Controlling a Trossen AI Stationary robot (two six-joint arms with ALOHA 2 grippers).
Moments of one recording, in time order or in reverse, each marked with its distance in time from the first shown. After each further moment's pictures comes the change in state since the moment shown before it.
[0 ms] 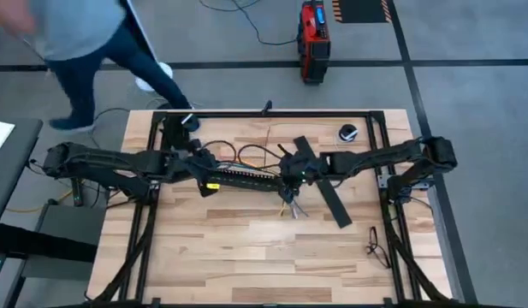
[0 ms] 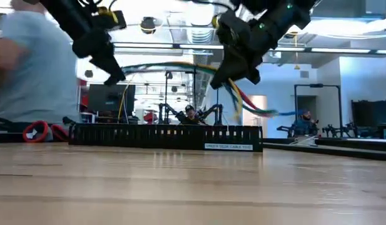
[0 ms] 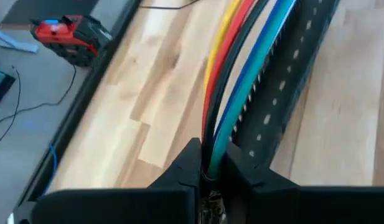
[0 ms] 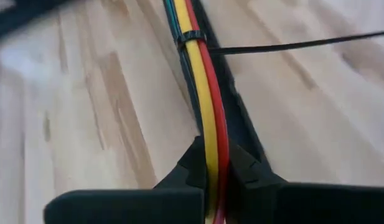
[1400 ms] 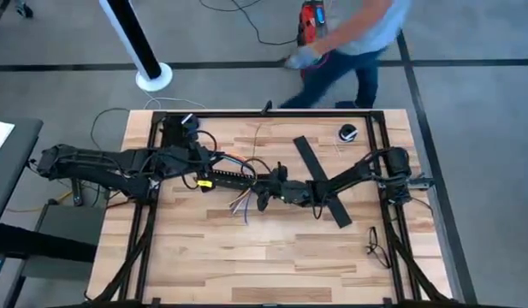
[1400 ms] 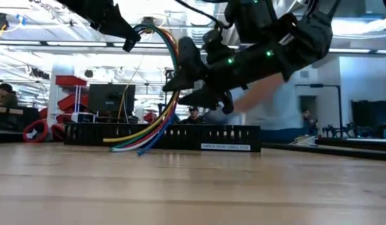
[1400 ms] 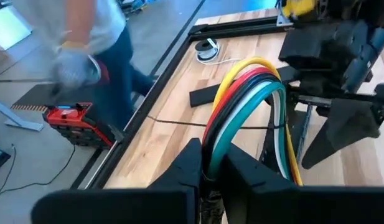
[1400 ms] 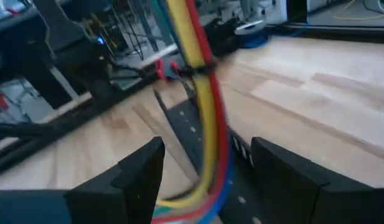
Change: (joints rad) left arm -0.027 -0.196 -0.003 0.292 0.015 0.176; right arm 0.140 0.426 -0.111 1.067 0.477 0.133
